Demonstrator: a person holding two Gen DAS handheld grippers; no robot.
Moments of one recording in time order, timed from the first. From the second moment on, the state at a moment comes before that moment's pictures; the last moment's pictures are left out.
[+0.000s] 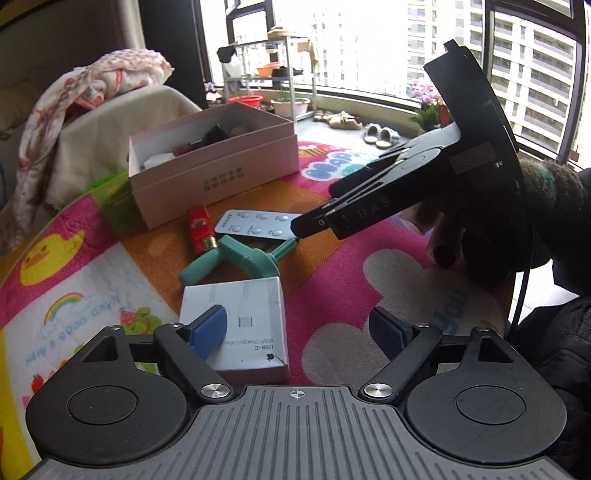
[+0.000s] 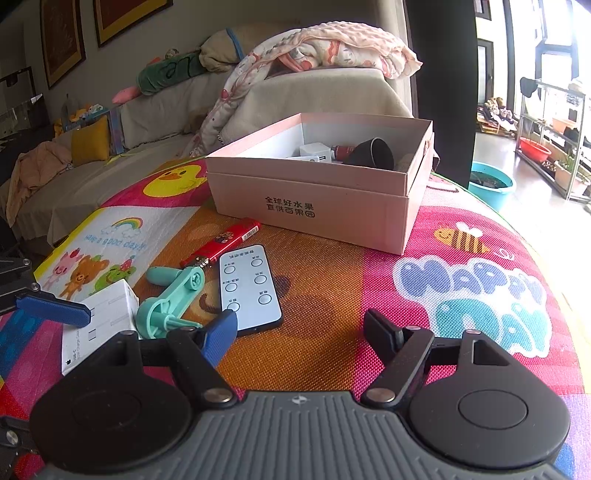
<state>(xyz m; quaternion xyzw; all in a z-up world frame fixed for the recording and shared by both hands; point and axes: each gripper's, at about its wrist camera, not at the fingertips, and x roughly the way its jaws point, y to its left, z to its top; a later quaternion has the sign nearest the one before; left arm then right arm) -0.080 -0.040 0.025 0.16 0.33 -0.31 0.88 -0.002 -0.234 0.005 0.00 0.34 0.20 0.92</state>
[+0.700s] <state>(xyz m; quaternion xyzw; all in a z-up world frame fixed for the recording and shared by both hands) -0.046 -0.015 0.003 0.09 0.35 -0.24 0.90 0.003 -0.231 0.006 -0.02 0.36 0.24 0.90</state>
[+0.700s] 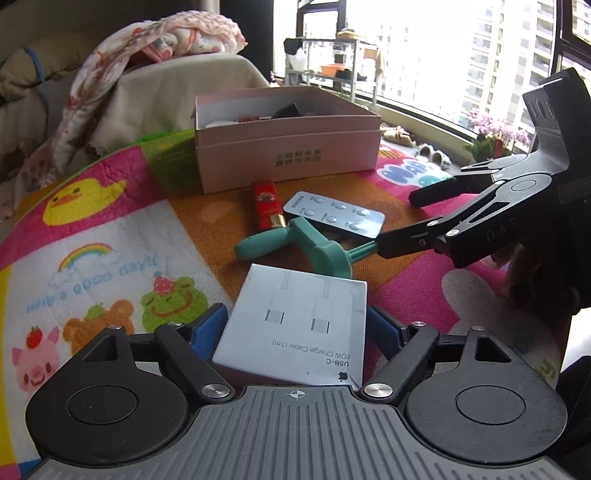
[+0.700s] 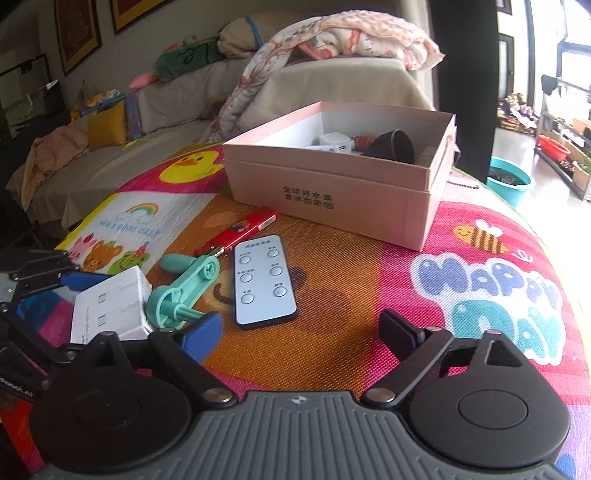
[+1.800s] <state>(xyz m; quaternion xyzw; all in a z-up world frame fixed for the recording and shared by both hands) -0.043 0.013 0.005 0.02 0.34 -0.15 0.93 -0.032 -0.222 0.010 -0.27 0.28 0.13 0.91</state>
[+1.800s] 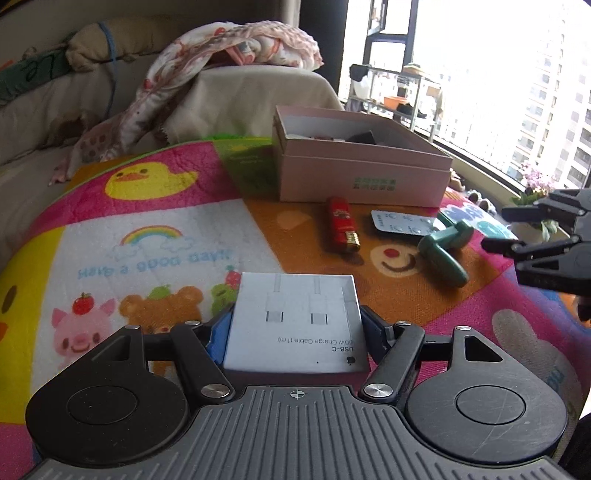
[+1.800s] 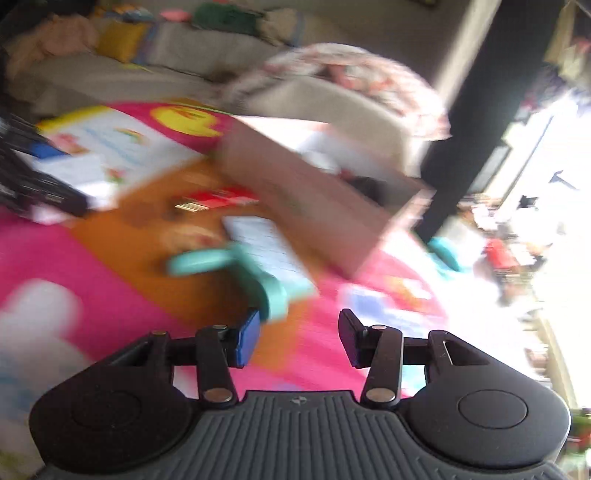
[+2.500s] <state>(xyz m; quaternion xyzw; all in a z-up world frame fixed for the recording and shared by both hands) -0.057 0.000 0.003 0.06 0.33 -0.14 0.93 0.003 -0.202 0.011 -0.09 0.33 0.15 0.93</state>
